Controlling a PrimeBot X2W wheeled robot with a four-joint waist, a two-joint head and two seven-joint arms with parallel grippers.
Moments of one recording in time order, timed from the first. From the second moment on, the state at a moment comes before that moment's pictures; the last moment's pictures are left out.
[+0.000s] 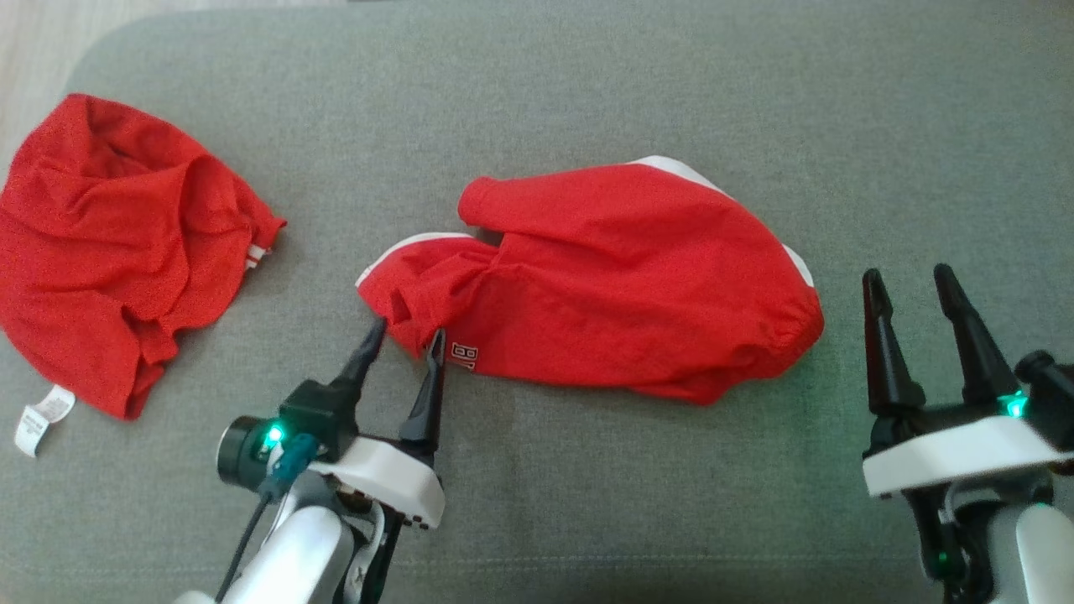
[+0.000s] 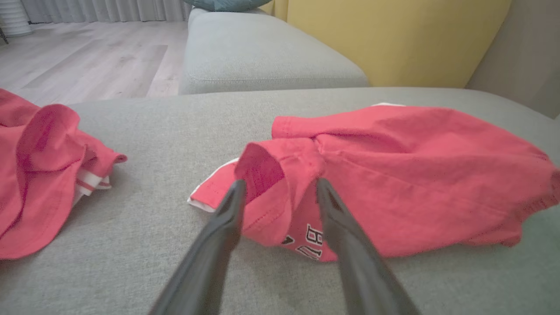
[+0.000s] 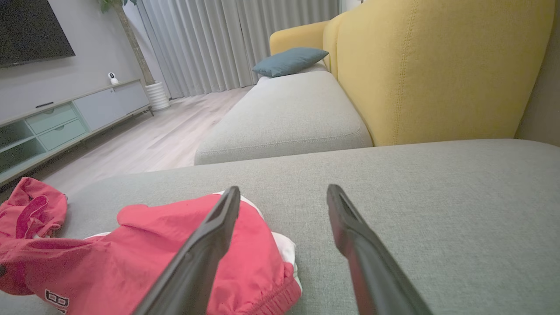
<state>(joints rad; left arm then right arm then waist) -0.21 0.21 -0.58 0.25 -0.36 0.17 -0.26 0.00 -0.08 -0.01 -0.10 0.25 0.12 0.02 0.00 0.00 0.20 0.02</state>
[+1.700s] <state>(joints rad) -0.49 0.13 -0.57 0.34 -0.35 0.05 -0.04 0.04 -0.08 0.03 -0.15 0.19 0.12 0.05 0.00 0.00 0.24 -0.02</state>
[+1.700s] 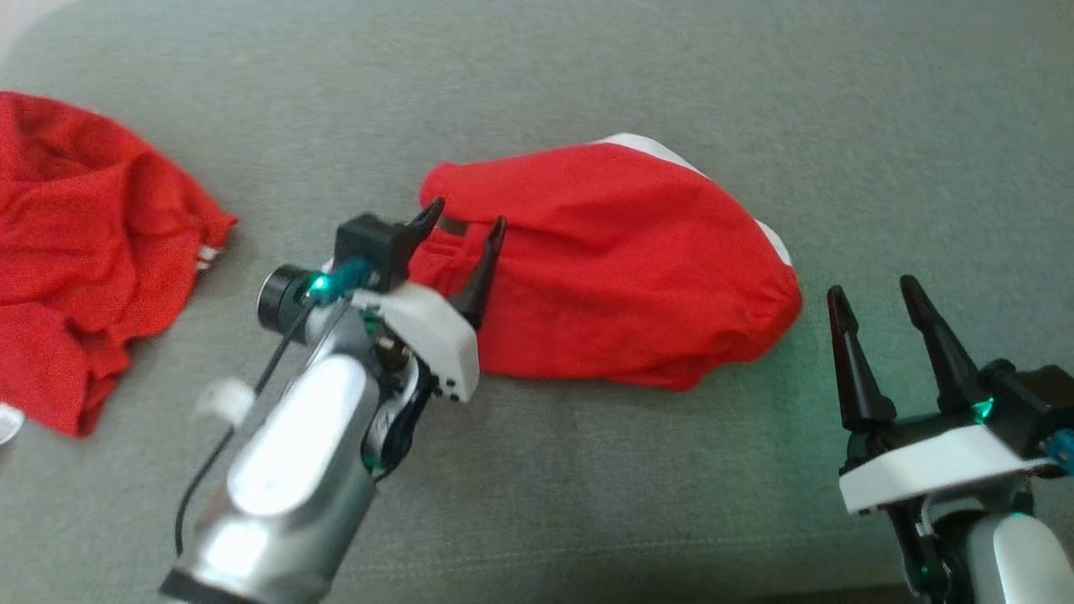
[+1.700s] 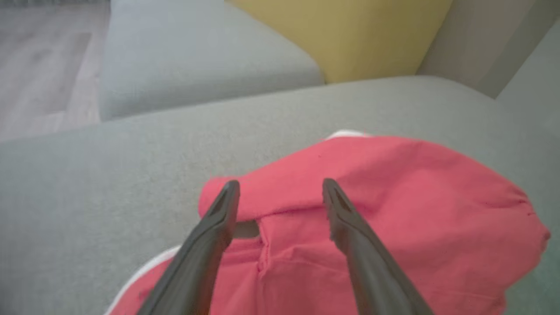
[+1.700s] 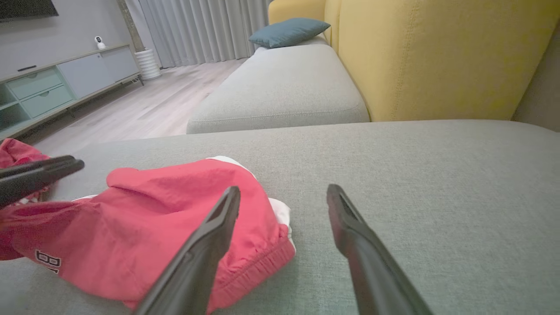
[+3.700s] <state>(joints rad) -0.10 0.23 -0.44 0.09 -0.33 0.27 -0.25 0.07 -0.08 -0.01 -0.14 0.17 0.12 0.11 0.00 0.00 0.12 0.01</state>
